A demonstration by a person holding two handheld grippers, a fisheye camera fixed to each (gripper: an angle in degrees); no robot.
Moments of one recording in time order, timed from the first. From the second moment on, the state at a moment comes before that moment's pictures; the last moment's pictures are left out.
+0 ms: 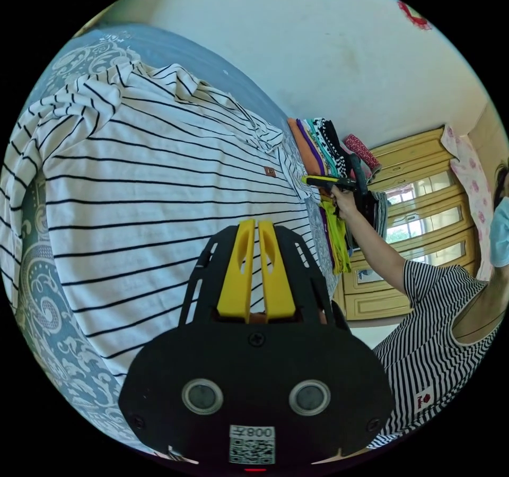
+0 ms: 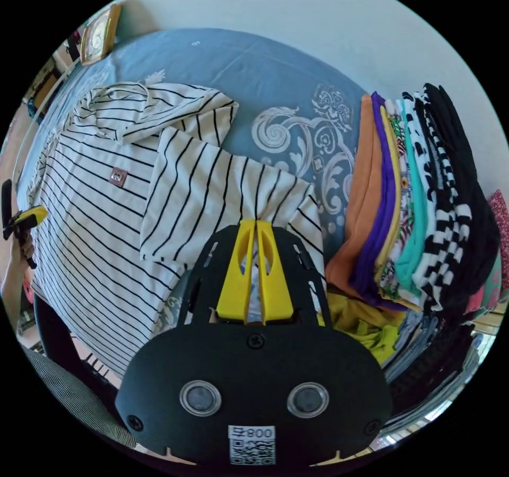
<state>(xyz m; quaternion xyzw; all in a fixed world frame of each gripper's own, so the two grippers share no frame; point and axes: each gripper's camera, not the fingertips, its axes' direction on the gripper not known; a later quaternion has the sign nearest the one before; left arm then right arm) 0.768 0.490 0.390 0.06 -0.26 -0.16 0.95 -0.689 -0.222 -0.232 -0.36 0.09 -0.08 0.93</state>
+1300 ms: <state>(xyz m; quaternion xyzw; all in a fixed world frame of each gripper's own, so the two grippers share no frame) 0.541 0.290 0.369 0.04 -0.48 -0.14 0.87 -0.768 -0.404 -0.103 -0.26 0.04 -0.18 0.95</state>
